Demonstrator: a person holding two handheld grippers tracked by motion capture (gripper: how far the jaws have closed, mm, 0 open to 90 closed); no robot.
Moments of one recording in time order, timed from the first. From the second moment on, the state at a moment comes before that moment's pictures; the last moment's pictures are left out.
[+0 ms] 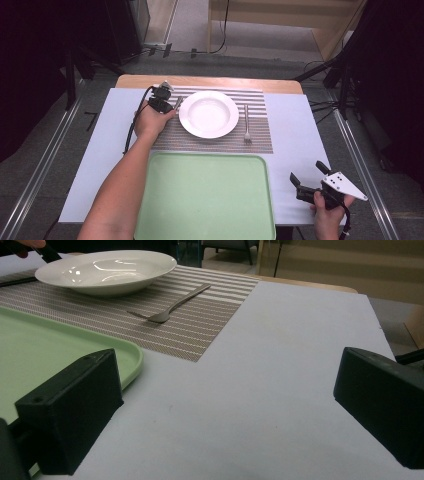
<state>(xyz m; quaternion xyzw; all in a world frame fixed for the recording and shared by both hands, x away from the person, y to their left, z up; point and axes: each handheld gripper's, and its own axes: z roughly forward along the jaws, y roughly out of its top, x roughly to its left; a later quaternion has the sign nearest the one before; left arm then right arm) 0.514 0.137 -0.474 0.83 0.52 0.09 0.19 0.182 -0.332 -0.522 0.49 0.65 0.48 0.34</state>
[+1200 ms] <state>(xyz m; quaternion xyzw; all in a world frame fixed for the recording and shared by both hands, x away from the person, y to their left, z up) 0.473 0.168 -0.445 0.82 0.48 0.13 0.30 0.182 -0.331 -0.521 0.49 0.65 0.48 0.33</state>
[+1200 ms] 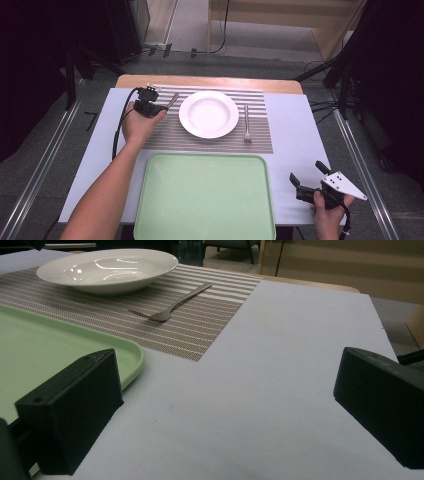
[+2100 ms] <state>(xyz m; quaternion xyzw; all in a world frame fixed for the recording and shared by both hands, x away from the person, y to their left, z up) 0.411 0.154 -0.421 0.84 0.41 0.13 0.34 0.182 -0.331 -0.521 0.49 0.65 0.47 0.34</state>
